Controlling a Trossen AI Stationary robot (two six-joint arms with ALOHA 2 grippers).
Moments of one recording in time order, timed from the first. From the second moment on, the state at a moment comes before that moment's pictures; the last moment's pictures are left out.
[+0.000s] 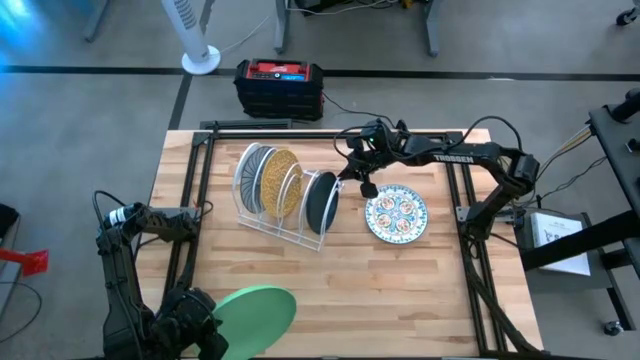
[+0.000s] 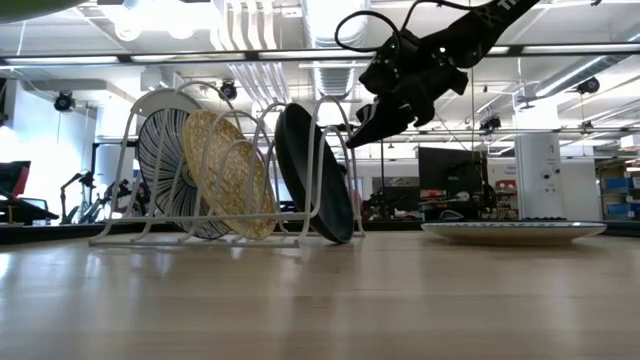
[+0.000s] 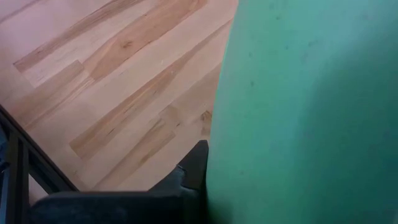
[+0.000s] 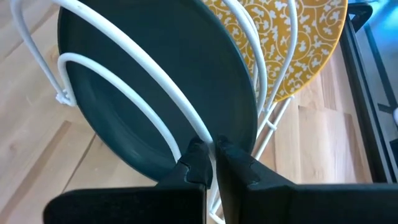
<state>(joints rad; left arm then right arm) -1.16 1.79 1.82 -1.57 -0.44 -2.08 -0.48 1.64 1.06 -0.17 -0.50 -0.59</state>
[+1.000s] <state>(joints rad) -1.15 1.79 1.82 -1.57 -0.44 -2.11 -0.61 1.63 1.06 -0.33 -0.48 -0.69</state>
